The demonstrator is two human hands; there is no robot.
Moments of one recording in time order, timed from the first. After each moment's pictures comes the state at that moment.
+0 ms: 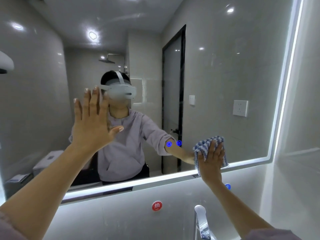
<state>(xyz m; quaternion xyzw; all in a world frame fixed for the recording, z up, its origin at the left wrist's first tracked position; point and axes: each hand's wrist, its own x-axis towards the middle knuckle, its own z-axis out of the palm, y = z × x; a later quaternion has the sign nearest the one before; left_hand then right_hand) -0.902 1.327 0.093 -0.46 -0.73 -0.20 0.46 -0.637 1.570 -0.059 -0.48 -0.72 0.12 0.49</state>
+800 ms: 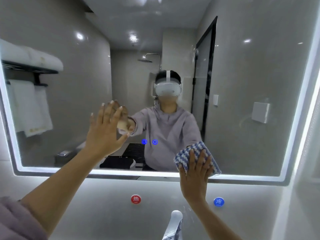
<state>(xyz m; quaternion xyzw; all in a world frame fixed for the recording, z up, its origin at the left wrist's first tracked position) -0.772 1.374 0.066 -0.40 -0.81 -0.17 0.39 -0.604 1.597 -0.088 -0.35 -0.82 0.03 0.45</state>
